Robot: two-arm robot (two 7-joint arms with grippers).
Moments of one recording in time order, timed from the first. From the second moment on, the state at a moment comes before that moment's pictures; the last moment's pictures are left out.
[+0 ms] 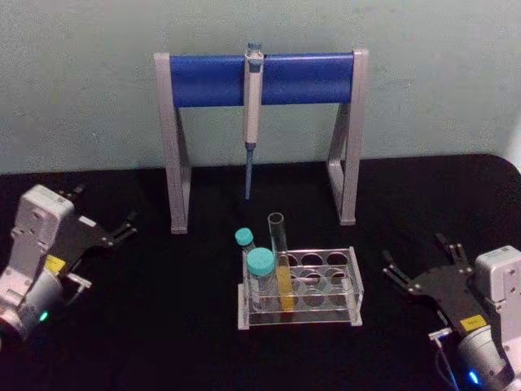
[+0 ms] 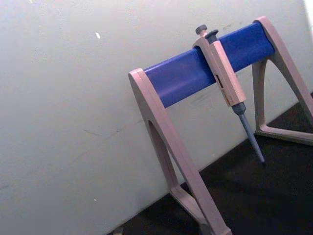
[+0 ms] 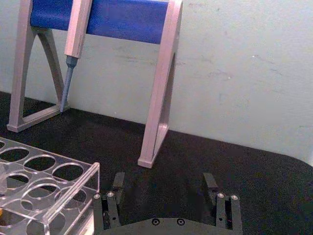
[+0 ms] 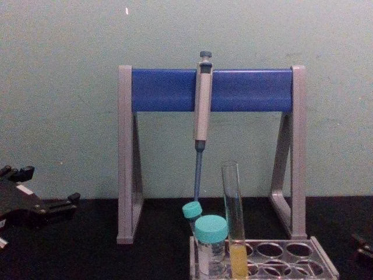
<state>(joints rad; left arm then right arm) -0.20 0.60 0.45 -1.41 -0.25 -0.12 0.03 -0.09 0.27 -0.15 -1.50 0.10 -0.22 0.10</state>
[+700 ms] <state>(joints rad) -0.20 0.60 0.45 -1.41 -0.25 -0.12 0.03 -0.09 0.27 -0.15 -1.50 0.10 -0.22 0.10</state>
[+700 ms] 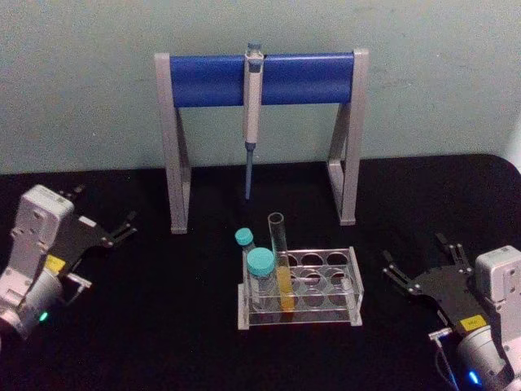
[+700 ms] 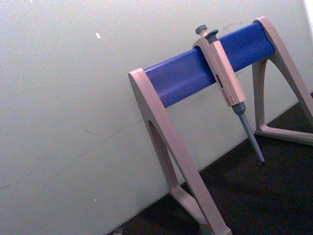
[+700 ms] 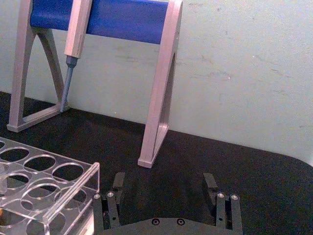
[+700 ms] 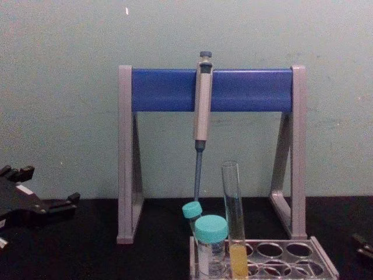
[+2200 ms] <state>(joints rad) -0.20 0.60 0.45 -1.41 -0.25 -0.12 0.03 -0.09 0.27 -0.15 -1.50 0.10 -0.22 0.10</state>
